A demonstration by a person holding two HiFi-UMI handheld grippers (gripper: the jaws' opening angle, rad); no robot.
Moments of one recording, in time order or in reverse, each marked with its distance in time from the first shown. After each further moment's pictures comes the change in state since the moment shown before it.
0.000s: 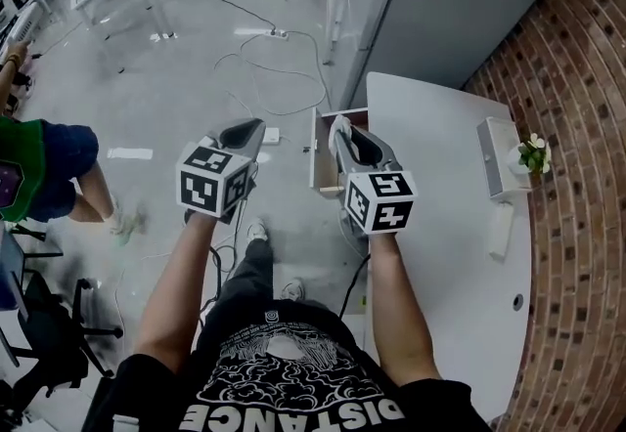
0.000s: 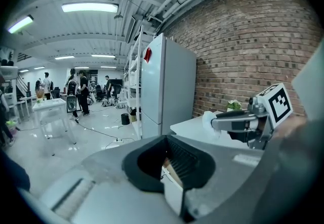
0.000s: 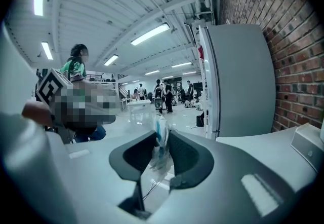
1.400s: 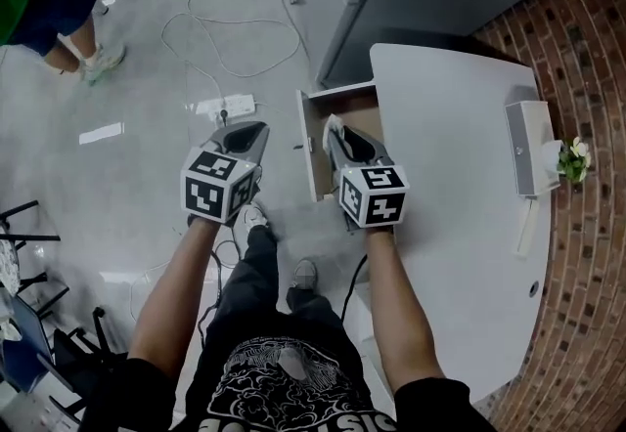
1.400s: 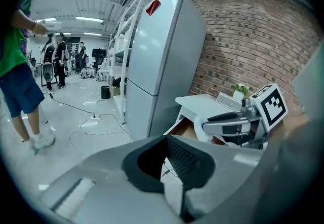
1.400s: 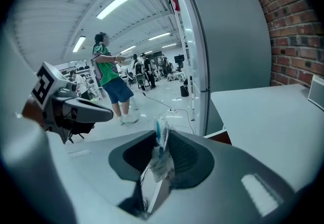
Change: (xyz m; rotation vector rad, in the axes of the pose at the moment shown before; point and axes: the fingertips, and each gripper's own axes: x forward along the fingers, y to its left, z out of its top) left arm 0.207 0.068 -0.100 -0.075 0.261 -0.251; right arm 0.161 -0.098 -0.140 0.209 0.299 -0.172
